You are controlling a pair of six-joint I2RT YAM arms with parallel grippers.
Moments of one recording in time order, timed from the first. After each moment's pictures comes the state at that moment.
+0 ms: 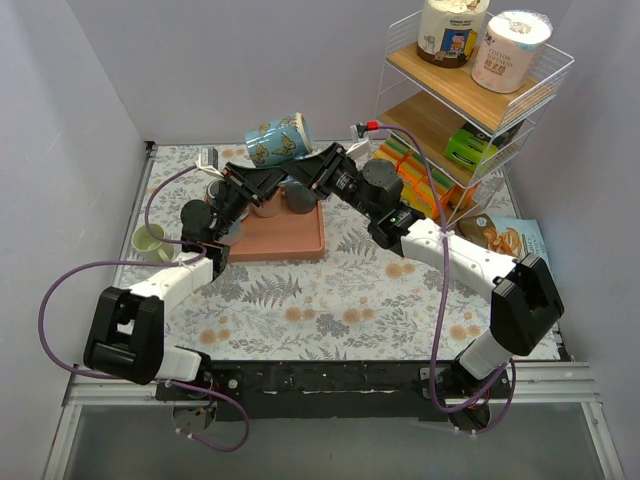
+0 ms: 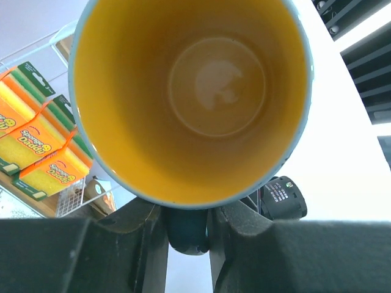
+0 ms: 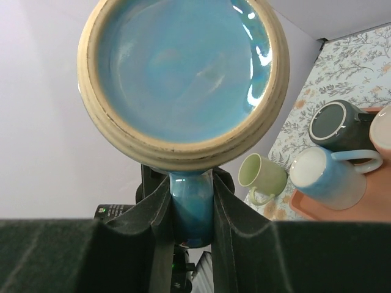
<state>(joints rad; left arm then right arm) -0.28 1.37 0.70 1.13 0.43 -1.45 0.78 1.58 1.23 0.49 -0.13 1.08</state>
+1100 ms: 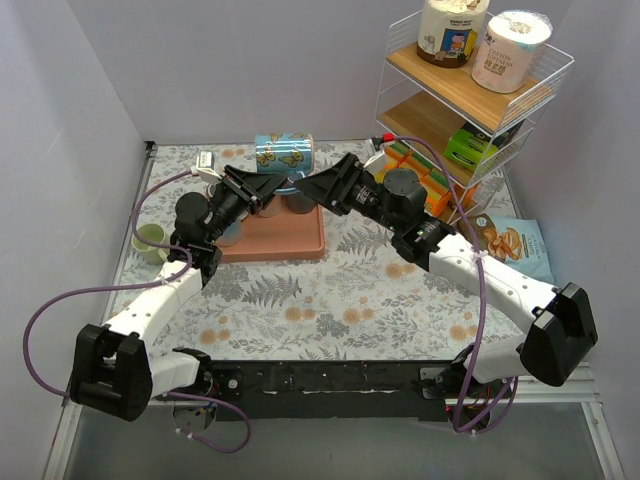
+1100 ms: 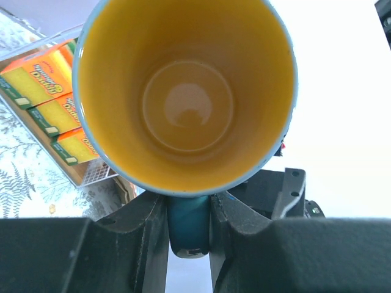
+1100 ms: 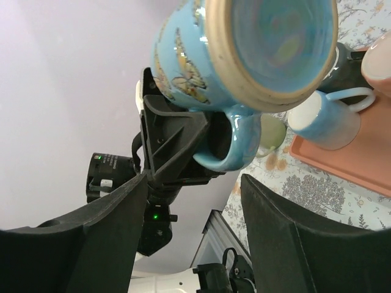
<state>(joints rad) -0.29 1.18 0.73 0.69 0.40 -1.39 0.77 1.38 1.12 0.29 -0.19 1.12</state>
